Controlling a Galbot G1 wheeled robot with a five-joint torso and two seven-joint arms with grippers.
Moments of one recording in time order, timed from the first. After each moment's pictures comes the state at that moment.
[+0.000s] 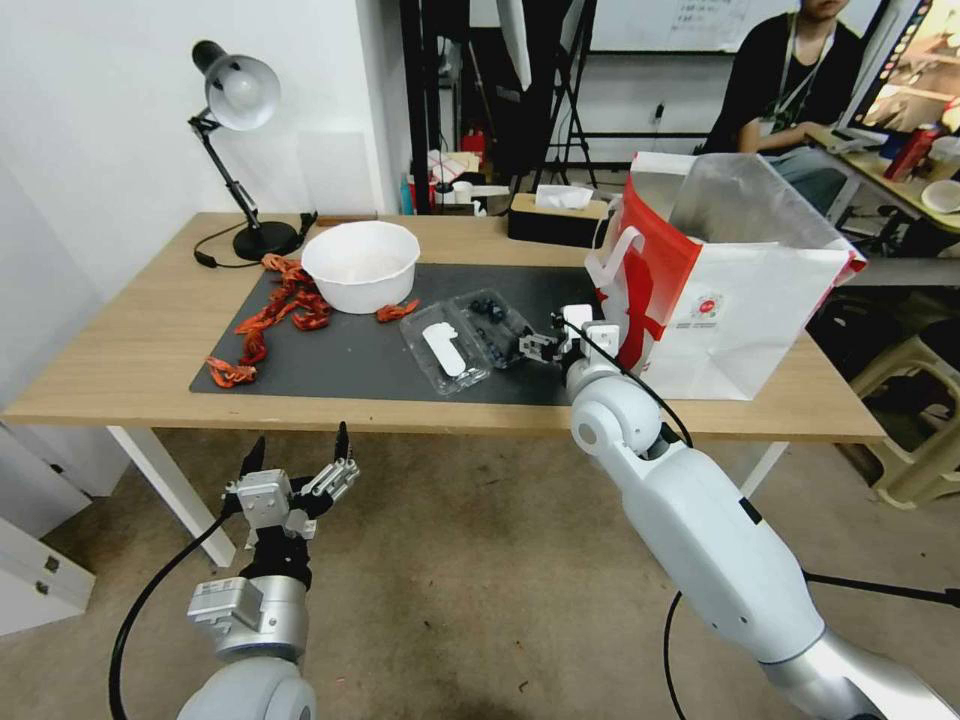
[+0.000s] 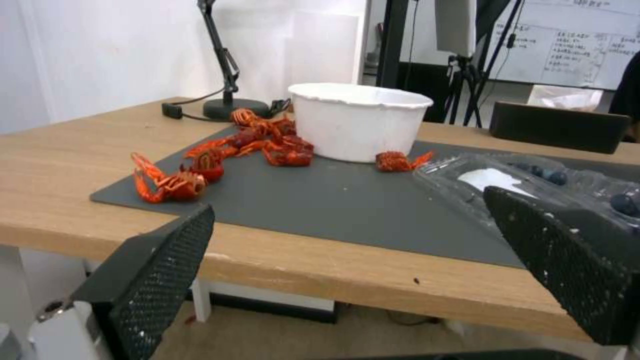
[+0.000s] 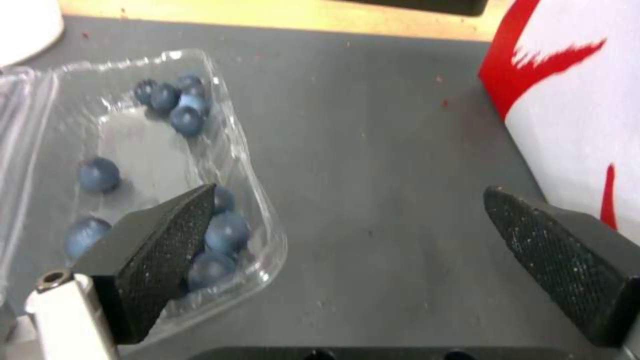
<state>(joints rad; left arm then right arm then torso) 1.73 -1.60 -0.54 -2.26 -0.14 0.00 -0.09 -0.70 1.23 -0.01 1.71 0.68 -0.61 0.59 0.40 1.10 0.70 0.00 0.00</state>
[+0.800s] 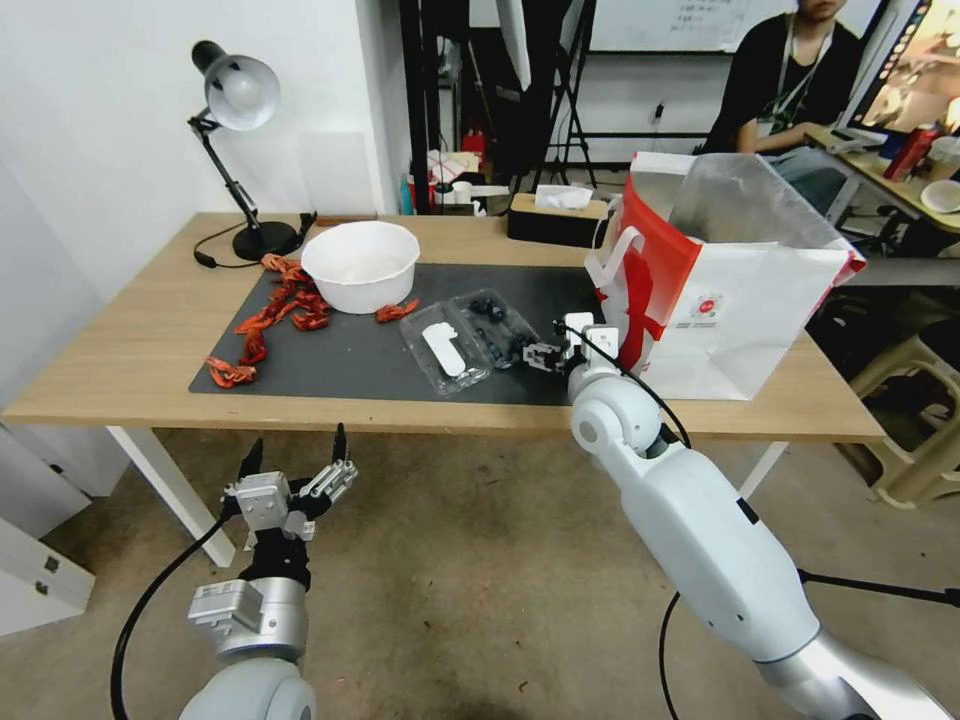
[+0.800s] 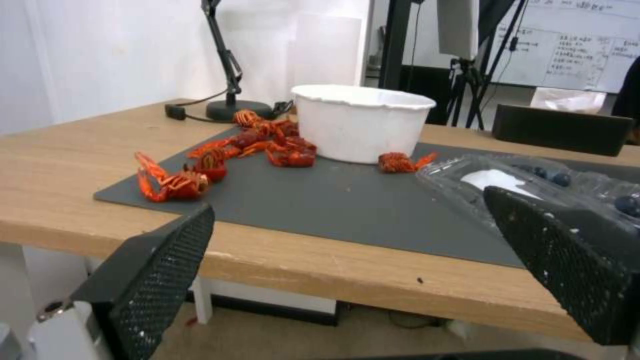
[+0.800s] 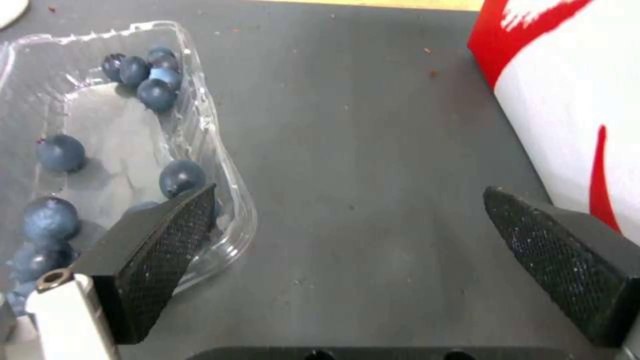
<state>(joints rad) 1.73 -1.60 -0.54 -2.25 -0.14 -0.03 -0.09 -0.70 1.24 0.01 1.70 0.70 -0.65 0.61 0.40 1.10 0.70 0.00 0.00</state>
